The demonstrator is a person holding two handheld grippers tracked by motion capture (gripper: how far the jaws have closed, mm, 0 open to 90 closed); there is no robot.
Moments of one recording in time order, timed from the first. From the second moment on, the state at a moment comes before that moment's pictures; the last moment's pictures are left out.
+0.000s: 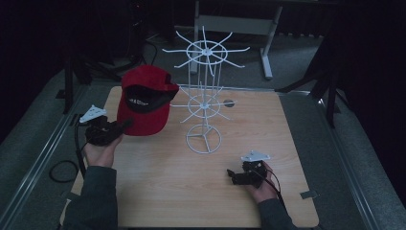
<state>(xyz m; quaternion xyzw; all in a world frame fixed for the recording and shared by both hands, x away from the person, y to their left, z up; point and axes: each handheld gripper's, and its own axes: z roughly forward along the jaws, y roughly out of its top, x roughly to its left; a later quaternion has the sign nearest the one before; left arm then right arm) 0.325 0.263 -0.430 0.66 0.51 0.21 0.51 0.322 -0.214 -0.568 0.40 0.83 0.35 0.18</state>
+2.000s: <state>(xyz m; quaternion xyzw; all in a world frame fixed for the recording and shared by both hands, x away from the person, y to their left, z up) 0.304 0.260 -0.368 0.59 0.48 0.25 0.60 0.322 -0.214 -0.567 0.41 0.83 0.35 0.18</state>
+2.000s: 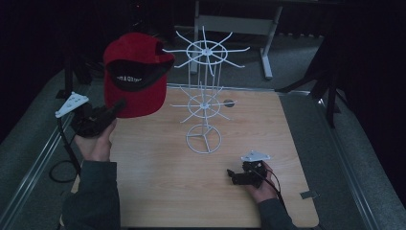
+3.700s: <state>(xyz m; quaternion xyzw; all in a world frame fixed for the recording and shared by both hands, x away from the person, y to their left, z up) 0.277 0.261 -0.352 0.54 0.45 0.31 0.64 0.322 -0.214 -0.567 0.41 0.83 0.35 0.18</state>
